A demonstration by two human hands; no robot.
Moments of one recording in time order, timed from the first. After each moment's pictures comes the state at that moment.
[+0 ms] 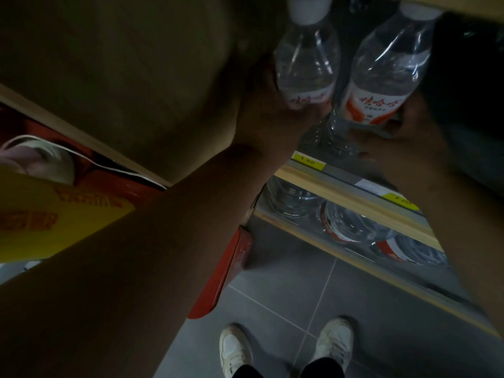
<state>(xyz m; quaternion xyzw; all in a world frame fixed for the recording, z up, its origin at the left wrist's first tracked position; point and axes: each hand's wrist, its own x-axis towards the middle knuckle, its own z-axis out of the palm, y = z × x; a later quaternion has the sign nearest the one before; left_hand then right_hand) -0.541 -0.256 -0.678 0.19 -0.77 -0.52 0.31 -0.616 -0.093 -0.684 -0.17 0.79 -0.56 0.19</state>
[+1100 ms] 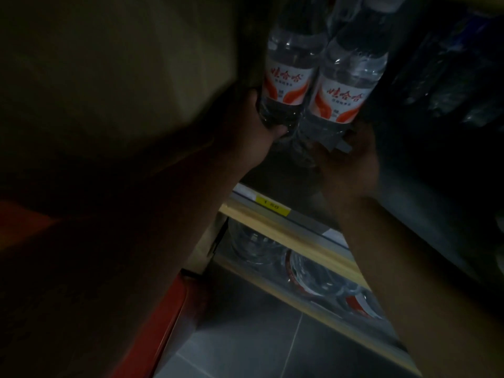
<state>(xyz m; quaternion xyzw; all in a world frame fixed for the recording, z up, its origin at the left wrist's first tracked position) -0.612 -0.279 -0.707 0.25 -0.84 -0.45 0.15 -0.657 -0.136 -0.732 -0.08 0.81 -0.59 0.00</state>
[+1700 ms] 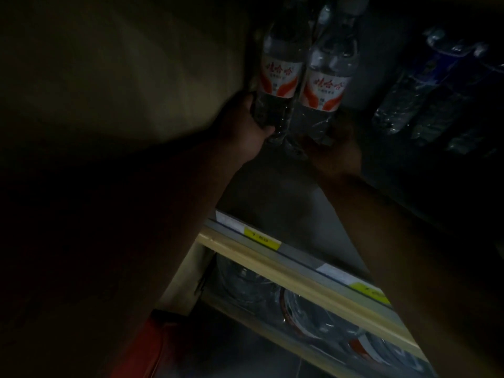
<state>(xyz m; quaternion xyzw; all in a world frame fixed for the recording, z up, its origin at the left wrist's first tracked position) -0.679 -0.311 -0.728 0.23 -0.82 -0.49 0.19 -0.727 -0.160 -0.738 -0.11 0.86 -0.49 0.04</state>
